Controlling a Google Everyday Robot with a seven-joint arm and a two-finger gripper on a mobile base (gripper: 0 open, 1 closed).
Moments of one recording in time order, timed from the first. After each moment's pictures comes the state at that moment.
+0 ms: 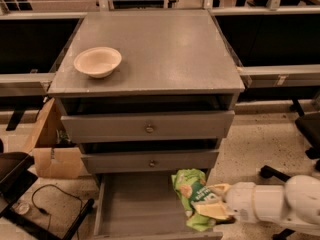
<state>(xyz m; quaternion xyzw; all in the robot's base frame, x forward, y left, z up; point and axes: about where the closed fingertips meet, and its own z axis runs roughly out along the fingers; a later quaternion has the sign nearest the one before) 0.396 -0.142 0.610 -0.38 0.80 0.31 0.34</state>
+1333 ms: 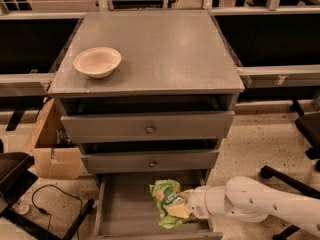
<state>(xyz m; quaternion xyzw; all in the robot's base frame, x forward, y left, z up) 0.436 -0.062 0.482 -0.36 0.84 0.30 0.28</state>
